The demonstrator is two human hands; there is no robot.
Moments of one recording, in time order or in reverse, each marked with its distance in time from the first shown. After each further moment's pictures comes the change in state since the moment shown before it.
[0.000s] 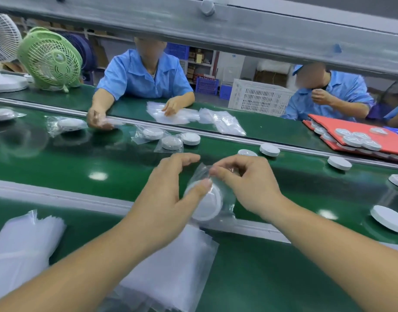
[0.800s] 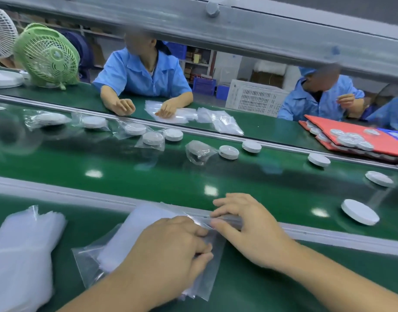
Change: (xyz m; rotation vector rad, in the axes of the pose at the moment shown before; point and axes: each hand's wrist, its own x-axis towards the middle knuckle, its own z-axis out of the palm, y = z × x) left_hand -0.050 -0.024 0.024 0.600 -0.407 0.230; right_hand -0.070 0.038 0.002 -0.504 -0.273 -0.014
